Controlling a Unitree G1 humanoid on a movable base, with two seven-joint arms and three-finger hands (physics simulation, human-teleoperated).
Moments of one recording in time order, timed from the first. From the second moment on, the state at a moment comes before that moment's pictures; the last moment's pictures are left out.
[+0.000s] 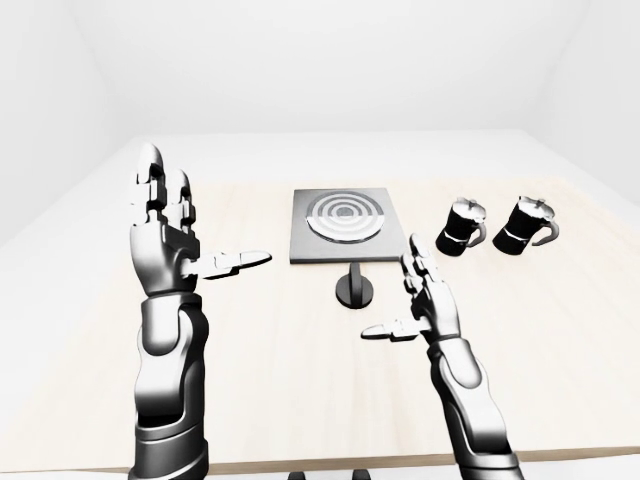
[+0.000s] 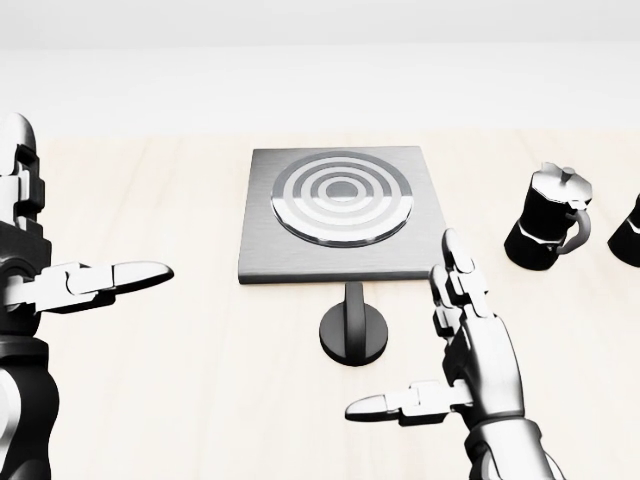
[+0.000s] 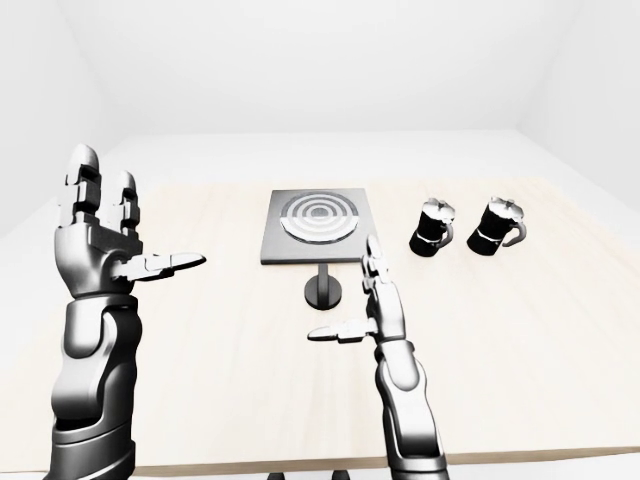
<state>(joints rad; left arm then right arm) -0.23 0.11 0.17 -0.38 -0.19 0.09 0.09 0.04 0.00 0.01 -0.20 0.02 0.09 0.07</state>
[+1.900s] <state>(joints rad) -0.23 0.11 0.18 -0.37 -0.19 0.09 0.09 -0.06 0.00 0.03 0.19 -0.03 -0.09 0.10</state>
